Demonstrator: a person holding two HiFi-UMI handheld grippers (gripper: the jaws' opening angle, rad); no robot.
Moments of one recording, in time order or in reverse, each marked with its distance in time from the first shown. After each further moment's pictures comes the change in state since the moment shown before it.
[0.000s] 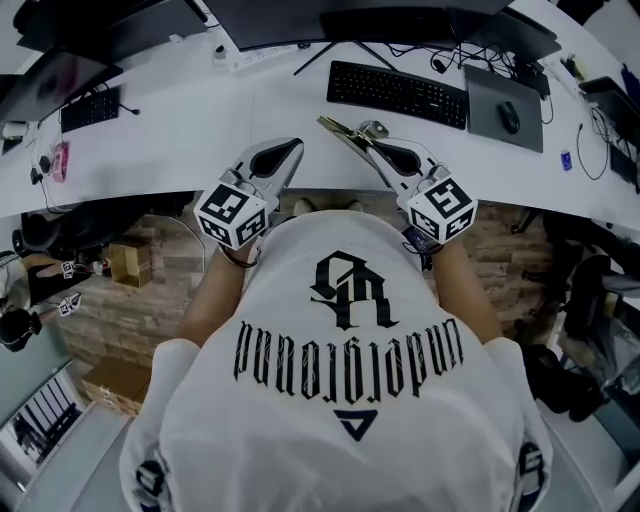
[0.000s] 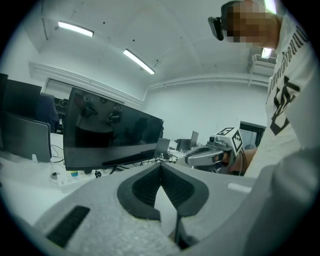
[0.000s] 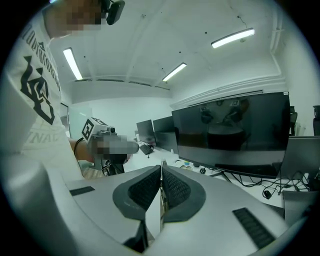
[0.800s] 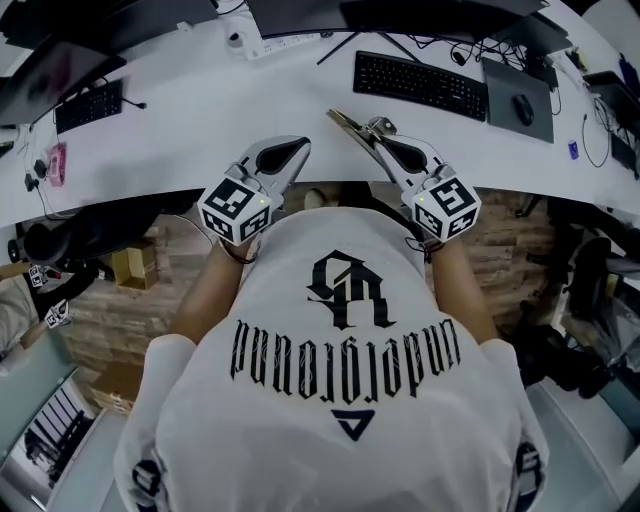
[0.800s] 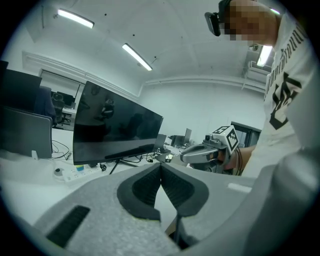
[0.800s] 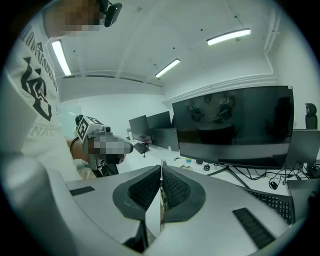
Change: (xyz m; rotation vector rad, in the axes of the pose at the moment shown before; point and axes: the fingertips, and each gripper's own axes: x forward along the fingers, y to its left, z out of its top) left arm -0.059 0.054 -0.022 -0.006 0.044 -0.106; right arm 0.069 0.043 -0.003 0.050 0.027 -0.099
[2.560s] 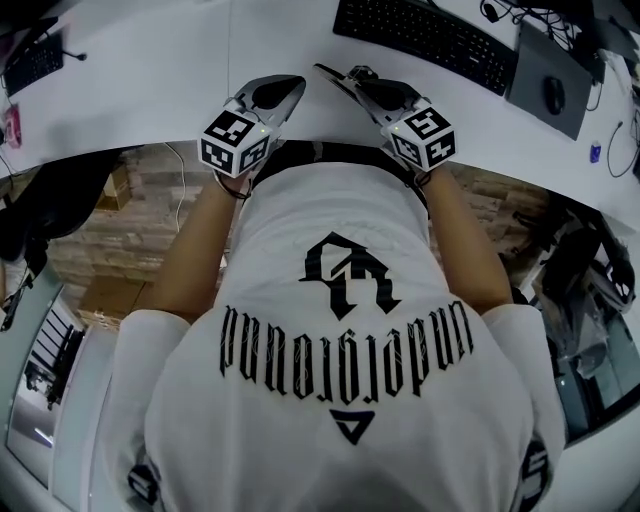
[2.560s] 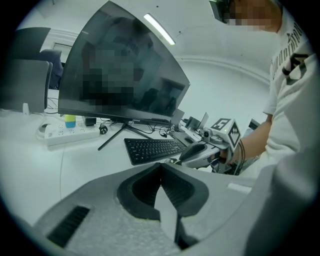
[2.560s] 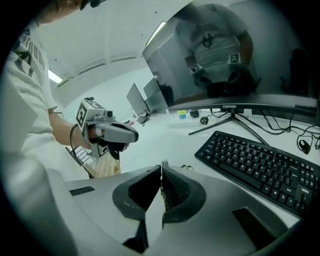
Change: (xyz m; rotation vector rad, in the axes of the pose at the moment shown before) left arm 0.154 0.074 -0.129 -0.212 0.234 0.085; right arm 0.082 -0.126 -0.159 0.145 0.344 0.209
